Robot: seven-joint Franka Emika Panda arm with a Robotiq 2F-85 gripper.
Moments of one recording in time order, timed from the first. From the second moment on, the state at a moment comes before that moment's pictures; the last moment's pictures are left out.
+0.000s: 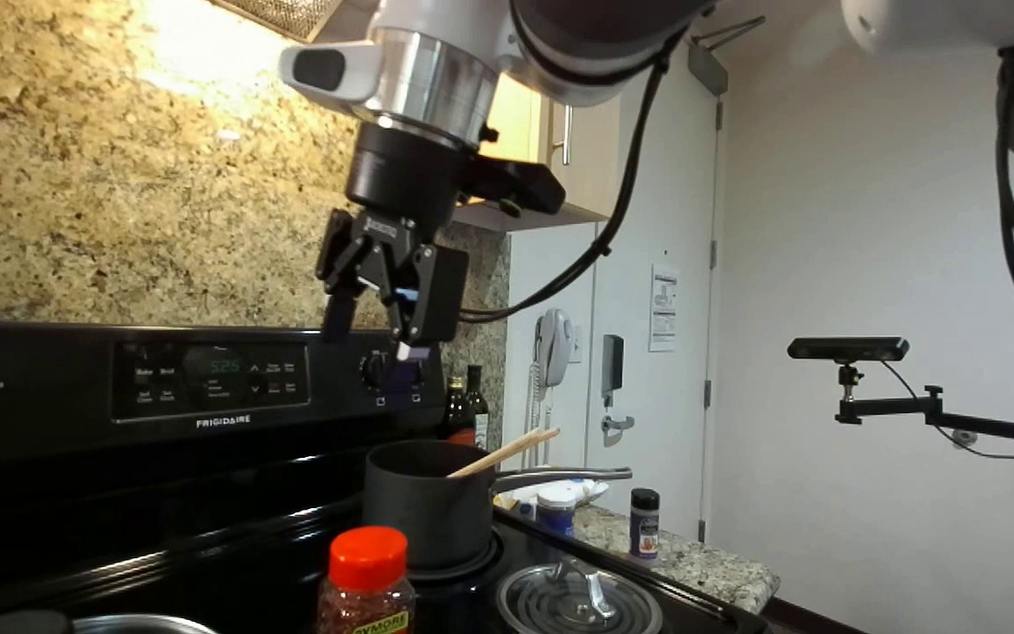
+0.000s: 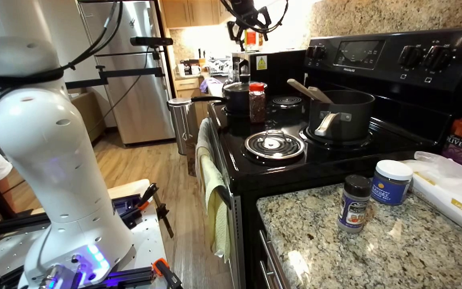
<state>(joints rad) 0.27 0.04 0.17 -1.71 -0.20 2.00 -0.76</state>
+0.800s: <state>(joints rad) 0.21 -0.32 0.15 -2.13 -0.21 2.08 -0.31</state>
